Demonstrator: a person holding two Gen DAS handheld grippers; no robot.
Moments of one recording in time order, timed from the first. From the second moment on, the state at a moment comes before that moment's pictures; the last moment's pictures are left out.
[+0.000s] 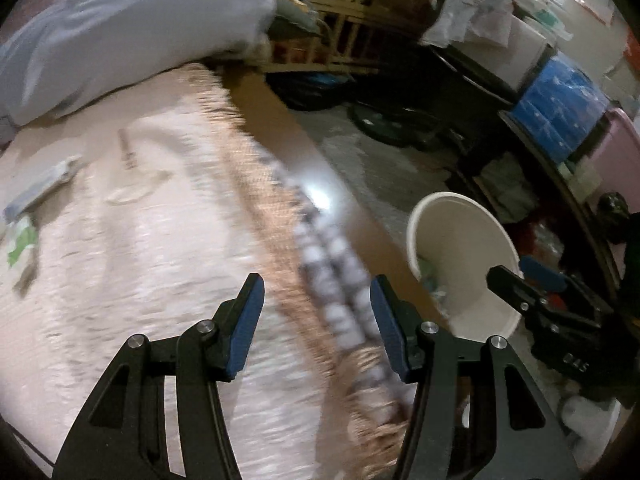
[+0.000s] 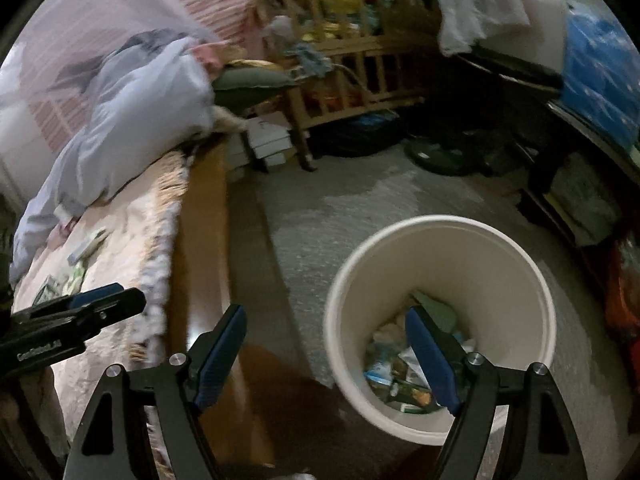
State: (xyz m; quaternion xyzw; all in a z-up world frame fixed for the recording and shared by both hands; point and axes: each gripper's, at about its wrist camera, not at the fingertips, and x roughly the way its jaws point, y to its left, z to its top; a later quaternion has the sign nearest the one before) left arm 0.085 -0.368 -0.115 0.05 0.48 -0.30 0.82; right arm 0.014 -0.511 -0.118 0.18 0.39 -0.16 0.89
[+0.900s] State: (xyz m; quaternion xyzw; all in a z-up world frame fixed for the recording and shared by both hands) left arm 0.159 -0.068 -0.105 -0.03 0.47 -0.07 0.88; right arm 0.140 -0.284 -0.129 0.09 0.44 0.06 0.89
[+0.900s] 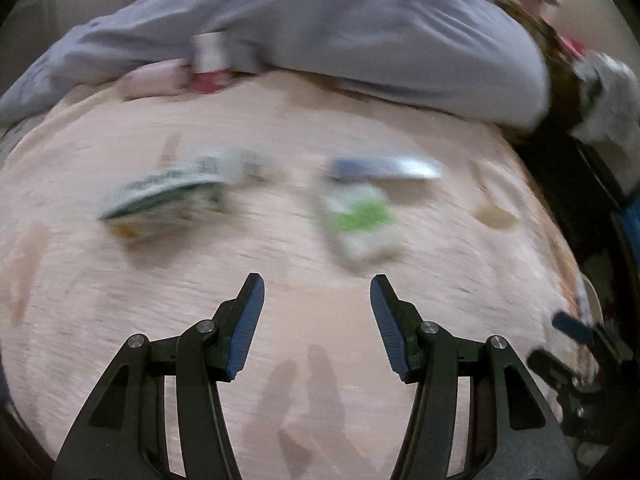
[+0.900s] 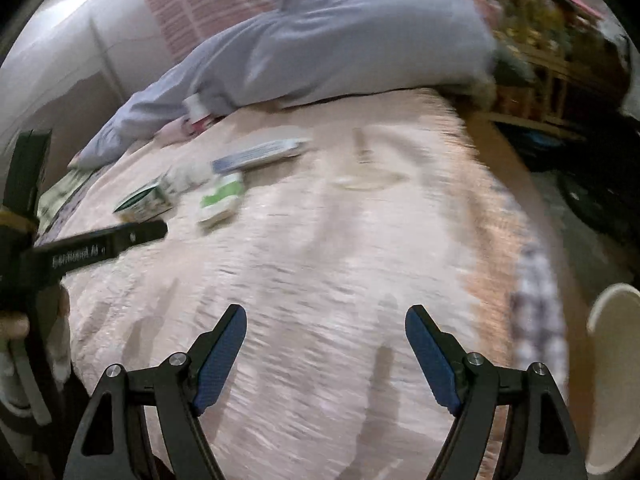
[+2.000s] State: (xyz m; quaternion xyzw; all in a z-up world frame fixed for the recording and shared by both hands) left arm 0.187 0.049 -0.150 -0.15 0.54 -0.20 0.80; right arm 0.286 -0.174 -0.161 0.01 0.48 0.12 0.87
